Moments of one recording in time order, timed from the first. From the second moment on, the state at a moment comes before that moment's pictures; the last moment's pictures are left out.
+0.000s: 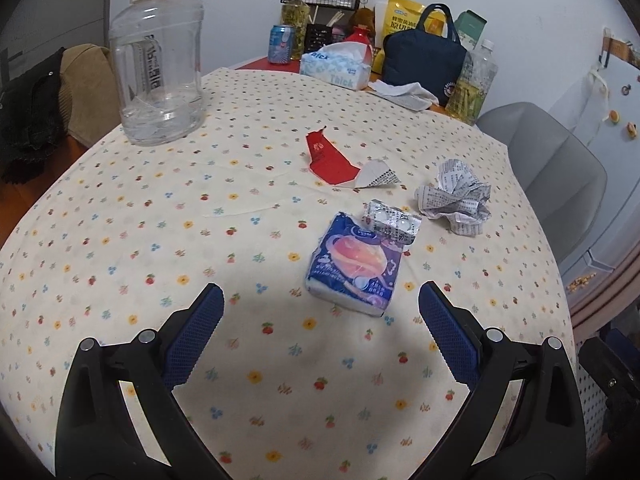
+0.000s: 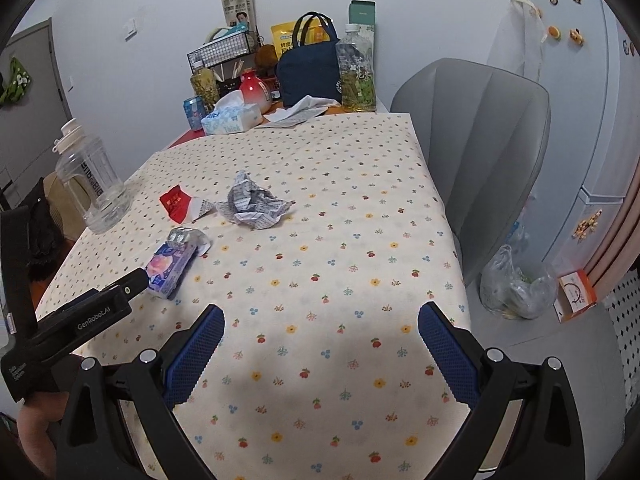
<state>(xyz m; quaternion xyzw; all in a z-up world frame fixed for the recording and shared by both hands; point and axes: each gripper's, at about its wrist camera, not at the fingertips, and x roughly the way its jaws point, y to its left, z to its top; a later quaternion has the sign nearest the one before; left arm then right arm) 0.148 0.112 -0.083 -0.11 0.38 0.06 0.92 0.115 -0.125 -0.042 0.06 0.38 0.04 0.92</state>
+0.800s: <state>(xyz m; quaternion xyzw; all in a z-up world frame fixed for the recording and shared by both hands) 0.170 0.104 -0.097 -0.10 0.42 0.05 0.90 0.129 -0.122 -0.043 0.06 0.38 0.05 0.92</state>
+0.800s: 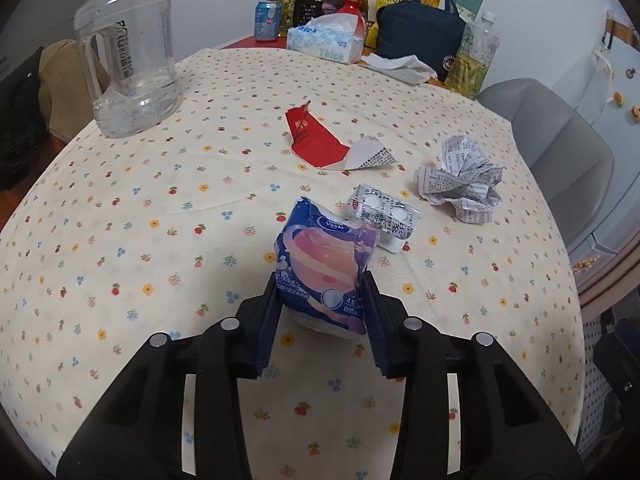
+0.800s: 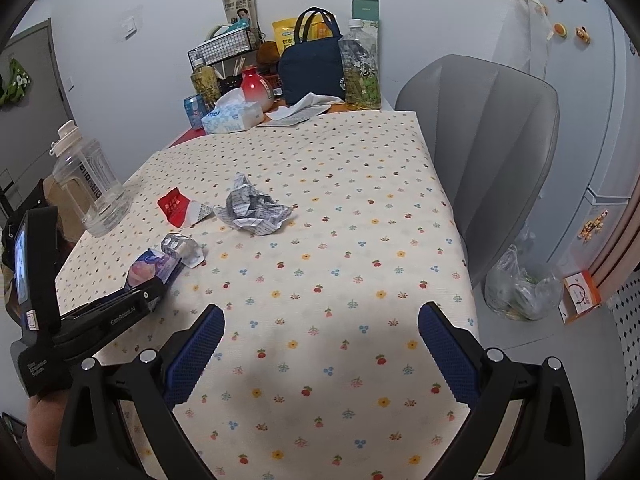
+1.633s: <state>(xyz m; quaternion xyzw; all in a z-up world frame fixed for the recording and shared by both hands) 0.146 0.160 -0.101 -0.13 0.43 0.07 0.89 0.138 -0.050 -0.038 0.02 0.38 0.10 0.92</state>
